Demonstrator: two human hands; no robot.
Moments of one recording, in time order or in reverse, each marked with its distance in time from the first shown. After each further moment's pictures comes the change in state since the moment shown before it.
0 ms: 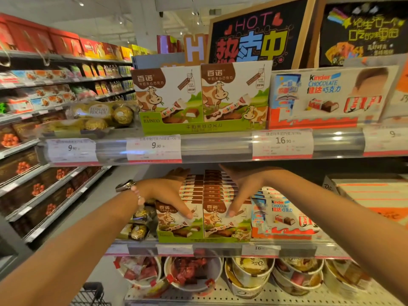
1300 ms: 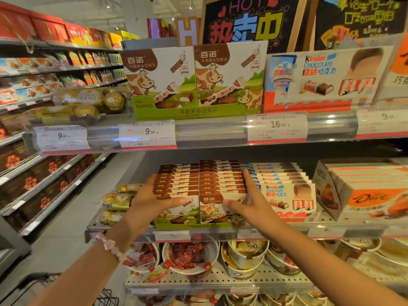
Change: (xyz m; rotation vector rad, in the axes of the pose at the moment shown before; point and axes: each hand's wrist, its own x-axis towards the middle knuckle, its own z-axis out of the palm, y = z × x) left_hand -0.034 -0.013 0.082 -0.766 0.833 0.079; right_hand -0.043 -0.016 0.118 0.996 0.706 -0.111
